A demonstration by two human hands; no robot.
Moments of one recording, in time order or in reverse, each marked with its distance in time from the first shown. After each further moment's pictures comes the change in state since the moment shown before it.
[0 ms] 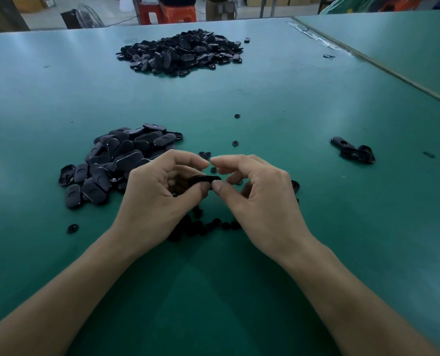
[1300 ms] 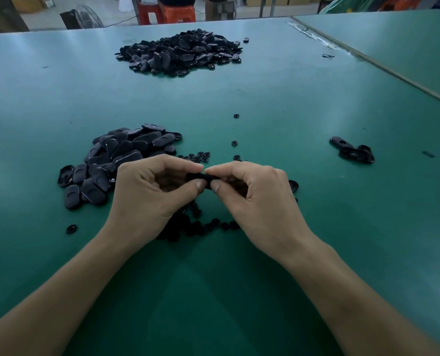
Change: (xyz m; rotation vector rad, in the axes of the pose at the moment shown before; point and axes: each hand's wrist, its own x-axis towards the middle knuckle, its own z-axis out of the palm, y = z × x) left_hand 0.002 -0.001 -0.002 -0.093 0.056 0.014; right_hand 0.001 -0.003 -0.003 -0.002 -0.044 -0.002
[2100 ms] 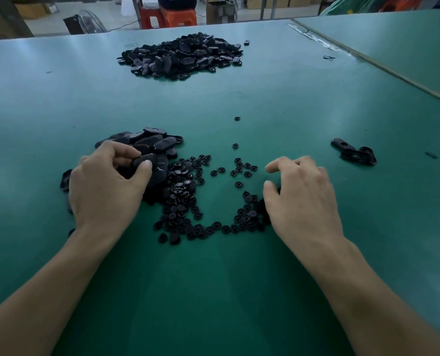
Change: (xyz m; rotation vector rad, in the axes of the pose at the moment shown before) left_hand 0.015 -0.021 -0.038 0.697 0.376 -0.117; right_hand -0.001 0.013 -0.027 -0.661 0.048 0.345
